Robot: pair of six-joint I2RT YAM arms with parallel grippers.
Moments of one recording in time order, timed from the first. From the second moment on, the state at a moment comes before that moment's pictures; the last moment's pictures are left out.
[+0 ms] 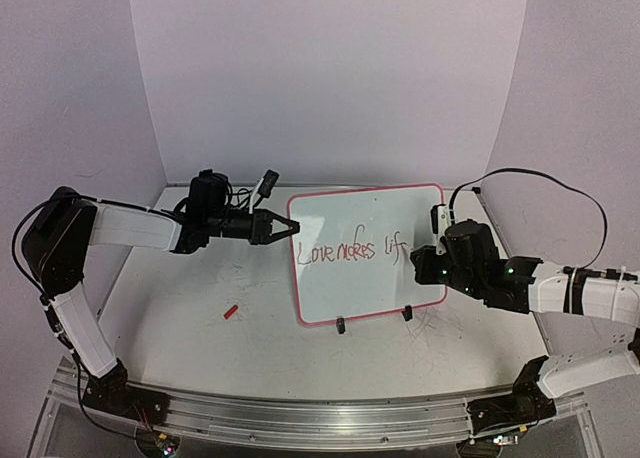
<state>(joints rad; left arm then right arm) -0.56 1.74 1.02 0.41 0.82 -0.35 0.76 1.18 0.66 -0.04 0.33 0.51</state>
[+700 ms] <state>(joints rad) -0.56 1.74 1.02 0.41 0.82 -0.34 0.76 1.12 0.63 -0.09 0.34 0.51</state>
